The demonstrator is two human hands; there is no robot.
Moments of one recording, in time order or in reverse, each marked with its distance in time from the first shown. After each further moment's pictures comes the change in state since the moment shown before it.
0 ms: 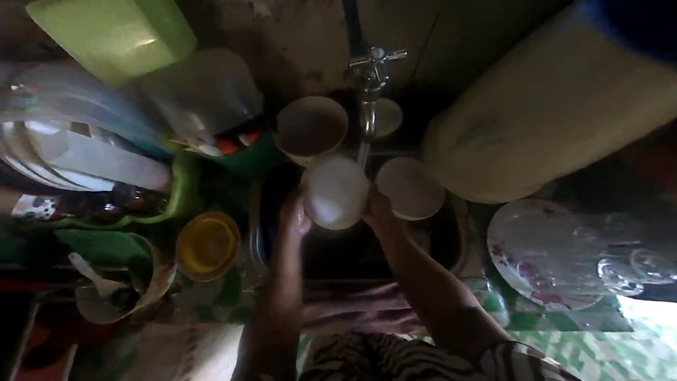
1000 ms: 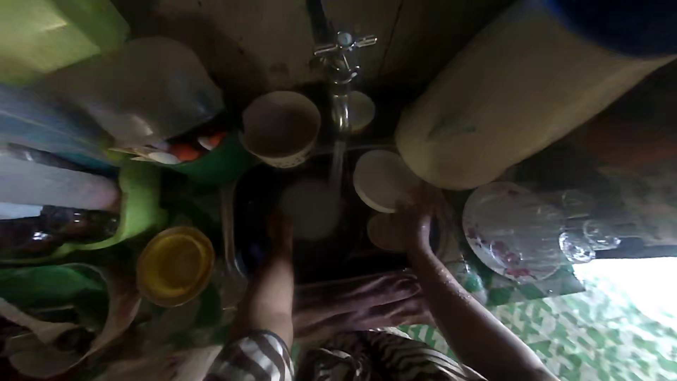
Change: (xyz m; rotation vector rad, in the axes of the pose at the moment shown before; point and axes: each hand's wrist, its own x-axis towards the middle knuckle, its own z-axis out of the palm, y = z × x) left_hand 0.054 -0.071 -0.030 1.591 0.190 -0.283; right_hand -0.081 -0.063 -0.076 -1.053 0.264 -0.466
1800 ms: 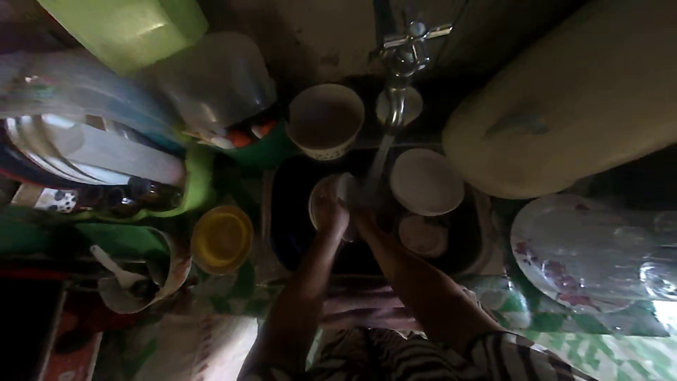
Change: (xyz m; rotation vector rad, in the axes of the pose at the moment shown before) left_hand -0.086 0.050 -0.057 -0.217 0.078 0.220; right_hand 0.011 -0.027 0.172 -0.158 -0.628 0.181
